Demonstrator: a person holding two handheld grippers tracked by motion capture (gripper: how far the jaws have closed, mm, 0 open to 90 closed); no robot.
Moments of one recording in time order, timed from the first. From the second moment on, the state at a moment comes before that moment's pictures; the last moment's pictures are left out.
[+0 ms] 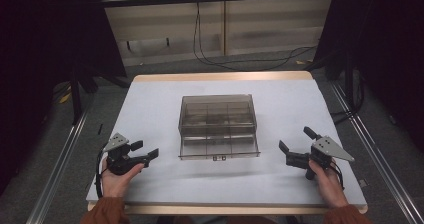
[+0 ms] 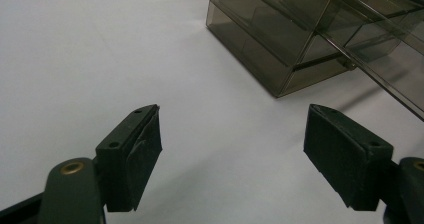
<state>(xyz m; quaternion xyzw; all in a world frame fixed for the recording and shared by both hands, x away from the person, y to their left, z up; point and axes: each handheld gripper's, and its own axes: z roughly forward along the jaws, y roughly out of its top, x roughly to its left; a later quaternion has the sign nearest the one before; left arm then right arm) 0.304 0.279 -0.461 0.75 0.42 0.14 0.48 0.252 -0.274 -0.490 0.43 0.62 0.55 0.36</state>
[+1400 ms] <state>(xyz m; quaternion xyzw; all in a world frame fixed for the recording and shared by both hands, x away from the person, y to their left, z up) 0.273 0.251 -0.453 0.82 0.33 0.06 0.46 0.251 -0.274 -0.490 0.42 0.62 0.55 0.37</state>
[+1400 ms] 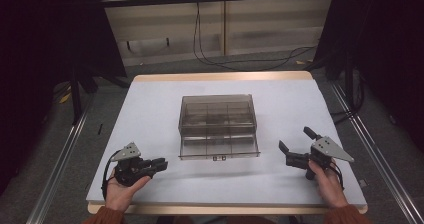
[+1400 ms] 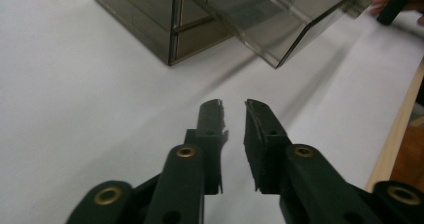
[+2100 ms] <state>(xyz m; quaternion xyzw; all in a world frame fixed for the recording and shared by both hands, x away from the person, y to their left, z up) 0.260 0.214 -0.451 0.85 0.25 0.02 0.47 0.251 -0.274 -0.490 0.43 0.62 0.55 0.37</state>
